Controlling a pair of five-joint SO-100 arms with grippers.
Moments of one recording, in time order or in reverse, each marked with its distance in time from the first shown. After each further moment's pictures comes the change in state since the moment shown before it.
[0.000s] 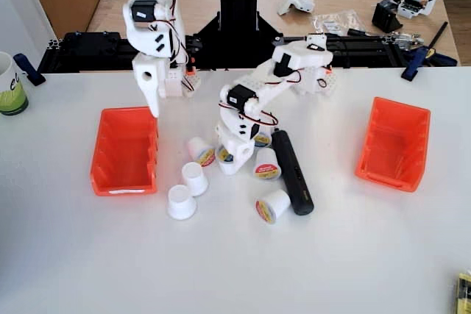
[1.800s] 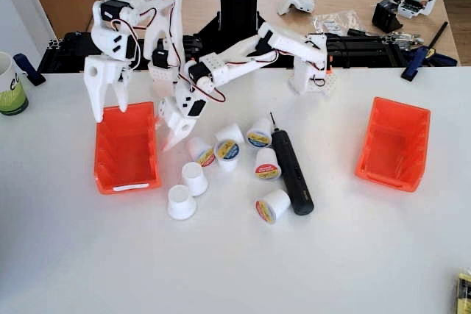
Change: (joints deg) arm 0 20.7 -2.1 0.0 -17.8 -0.1; arm 1 19.3 8.6 18.3 -38.0 -21.1
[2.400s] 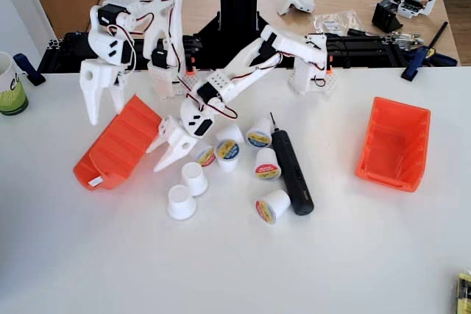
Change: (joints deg) arm 0 2.3 -0.4 2.2 -2.5 -0.5; arm 1 -2.3 0.0 19.2 -35.9 7.6
